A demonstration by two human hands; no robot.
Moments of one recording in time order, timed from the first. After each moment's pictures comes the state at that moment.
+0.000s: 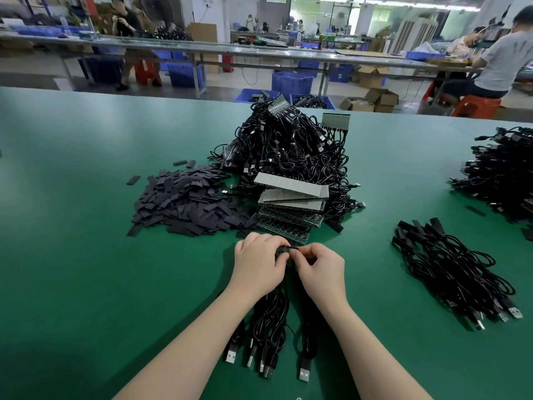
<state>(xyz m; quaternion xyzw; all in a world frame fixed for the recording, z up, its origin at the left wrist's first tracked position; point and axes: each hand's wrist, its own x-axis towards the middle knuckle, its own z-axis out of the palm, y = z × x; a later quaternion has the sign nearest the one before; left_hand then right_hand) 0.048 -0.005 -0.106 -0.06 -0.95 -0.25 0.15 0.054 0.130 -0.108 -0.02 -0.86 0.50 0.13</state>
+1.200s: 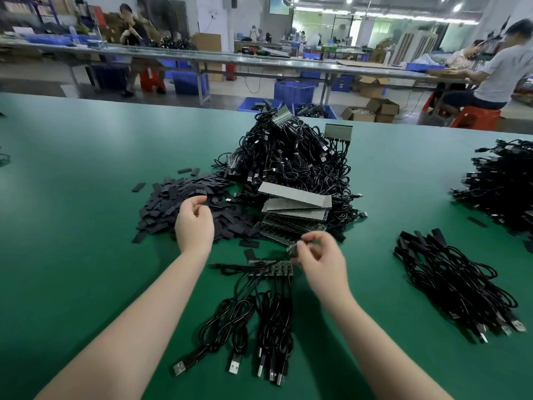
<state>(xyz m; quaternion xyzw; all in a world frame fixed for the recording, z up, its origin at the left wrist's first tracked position) -0.001 -0.102 -0.068 0.25 -0.74 -0.57 0.26 0.055 0.125 -0.071 -0.02 -0.78 0.62 0.06</state>
